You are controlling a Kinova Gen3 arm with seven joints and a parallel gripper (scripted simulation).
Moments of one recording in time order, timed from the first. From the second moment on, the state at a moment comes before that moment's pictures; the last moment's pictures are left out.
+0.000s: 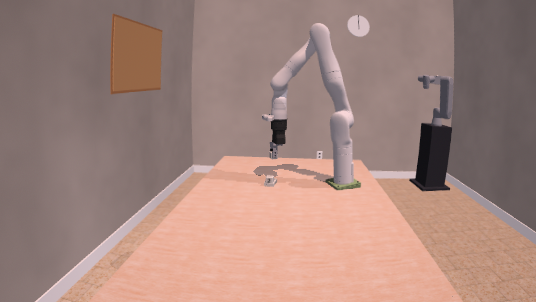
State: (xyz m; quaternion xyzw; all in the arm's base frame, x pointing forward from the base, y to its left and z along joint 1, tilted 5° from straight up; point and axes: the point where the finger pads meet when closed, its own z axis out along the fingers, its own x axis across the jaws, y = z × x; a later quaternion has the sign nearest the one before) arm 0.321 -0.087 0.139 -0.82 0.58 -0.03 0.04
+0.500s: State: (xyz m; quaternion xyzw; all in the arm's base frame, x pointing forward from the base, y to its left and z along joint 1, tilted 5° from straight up) arm 0.309 -0.116 0.135 -0.66 0.75 -0.02 0.04
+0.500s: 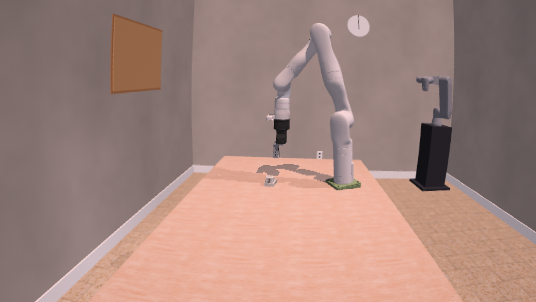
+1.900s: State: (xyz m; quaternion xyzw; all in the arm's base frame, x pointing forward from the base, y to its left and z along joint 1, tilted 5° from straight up) arm 0.310 -0.125 0.116 -0.62 0.78 -0.02 0.05
